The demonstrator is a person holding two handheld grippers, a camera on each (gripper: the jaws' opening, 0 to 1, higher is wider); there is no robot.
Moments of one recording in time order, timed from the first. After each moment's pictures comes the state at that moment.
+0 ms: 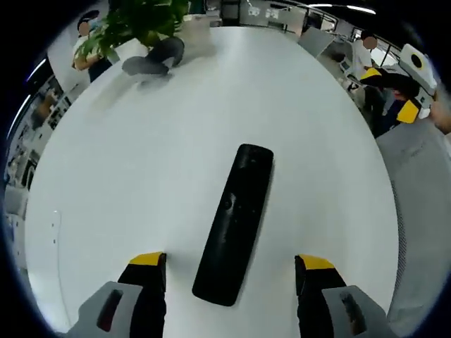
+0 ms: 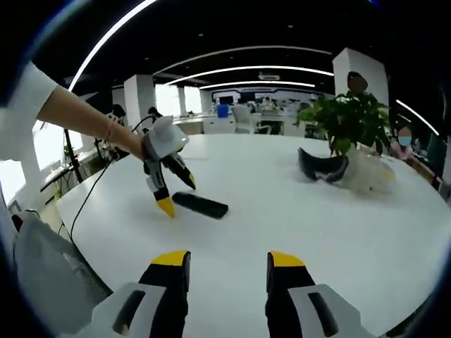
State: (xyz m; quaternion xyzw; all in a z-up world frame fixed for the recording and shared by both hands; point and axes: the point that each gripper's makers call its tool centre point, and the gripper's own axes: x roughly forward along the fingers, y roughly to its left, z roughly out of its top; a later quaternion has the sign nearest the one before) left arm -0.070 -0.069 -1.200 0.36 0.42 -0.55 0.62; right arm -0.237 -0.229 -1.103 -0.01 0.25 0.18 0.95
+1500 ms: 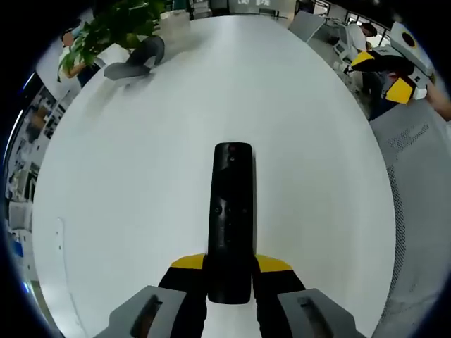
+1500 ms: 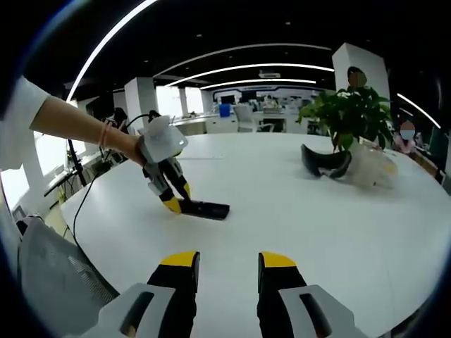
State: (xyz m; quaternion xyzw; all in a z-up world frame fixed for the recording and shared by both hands) left arm -0.102 -0.062 -1.195 0.42 0.42 -0.55 0.59; right arm -0.239 -0.226 -1.104 0.00 0.26 0.19 0.95
